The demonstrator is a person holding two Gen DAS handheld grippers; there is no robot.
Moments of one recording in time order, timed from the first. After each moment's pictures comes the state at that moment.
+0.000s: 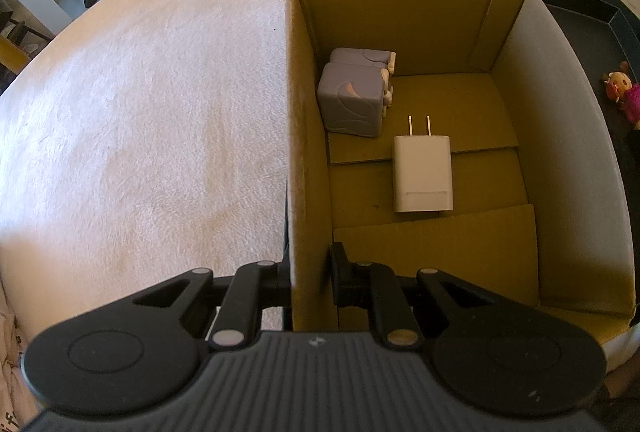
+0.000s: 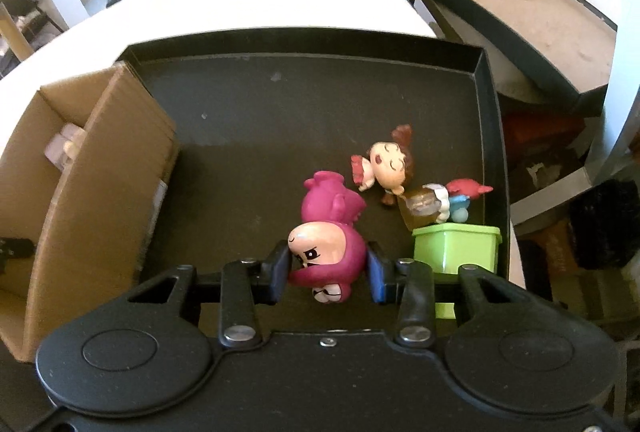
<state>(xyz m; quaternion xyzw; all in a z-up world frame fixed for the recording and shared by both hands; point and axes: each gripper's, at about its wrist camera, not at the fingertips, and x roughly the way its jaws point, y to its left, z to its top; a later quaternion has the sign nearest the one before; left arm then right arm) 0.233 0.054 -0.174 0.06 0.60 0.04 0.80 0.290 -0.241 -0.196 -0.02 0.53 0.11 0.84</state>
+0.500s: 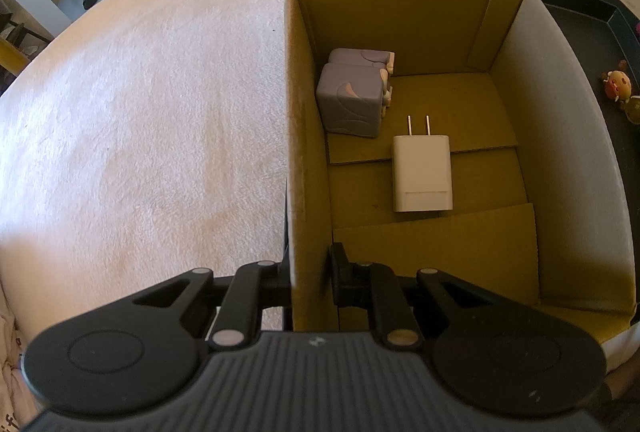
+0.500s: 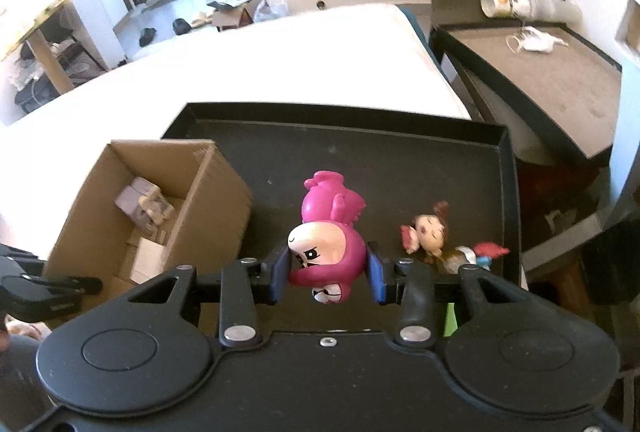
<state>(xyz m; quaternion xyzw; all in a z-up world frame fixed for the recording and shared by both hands) 0.233 0.054 -0.173 0.06 0.60 0.04 0.80 0.286 -0.220 -0.138 -0.01 0.47 0.15 0.87</state>
